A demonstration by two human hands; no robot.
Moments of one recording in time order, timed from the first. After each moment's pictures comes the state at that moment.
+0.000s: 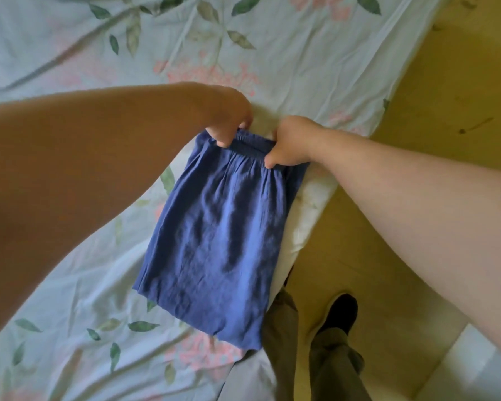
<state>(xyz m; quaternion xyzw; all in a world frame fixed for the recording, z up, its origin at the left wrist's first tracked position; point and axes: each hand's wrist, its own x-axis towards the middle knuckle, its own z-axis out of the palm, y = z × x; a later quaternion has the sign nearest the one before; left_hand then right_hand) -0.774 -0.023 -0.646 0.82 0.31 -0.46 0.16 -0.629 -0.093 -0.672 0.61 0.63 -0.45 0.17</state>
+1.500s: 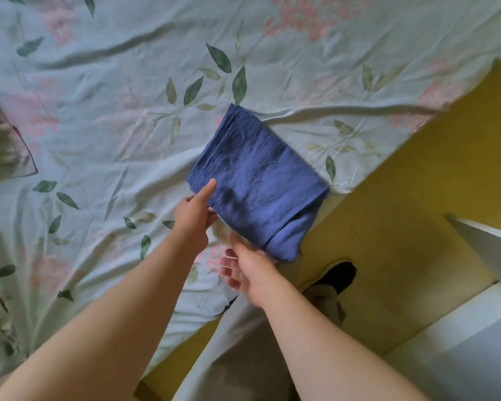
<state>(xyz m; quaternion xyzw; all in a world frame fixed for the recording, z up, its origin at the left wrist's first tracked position) -0.939 -0.373 -0.654 -0.10 0.81 0.26 0.52 -0.810 -0.427 -0.635 0.60 -0.09 -0.79 0.01</state>
